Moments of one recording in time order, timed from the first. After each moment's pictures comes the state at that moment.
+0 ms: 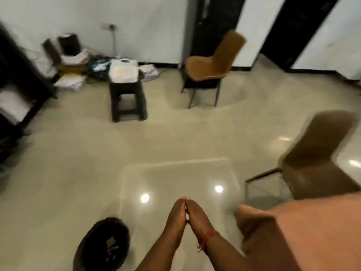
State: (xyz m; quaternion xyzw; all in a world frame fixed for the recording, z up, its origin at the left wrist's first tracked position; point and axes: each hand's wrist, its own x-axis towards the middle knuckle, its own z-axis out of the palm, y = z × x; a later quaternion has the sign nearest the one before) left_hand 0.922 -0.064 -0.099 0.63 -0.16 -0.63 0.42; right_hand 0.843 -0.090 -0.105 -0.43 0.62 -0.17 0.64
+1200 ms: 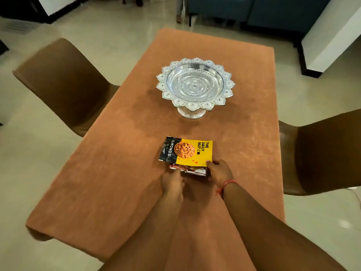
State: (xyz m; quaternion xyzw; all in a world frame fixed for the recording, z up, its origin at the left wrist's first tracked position) left_hand 0.194 0.052 -0.139 0.62 -0.32 -0.69 0.17; right_hand 0.078 0.136 -0.145 0.04 0.81 -0.47 0.35
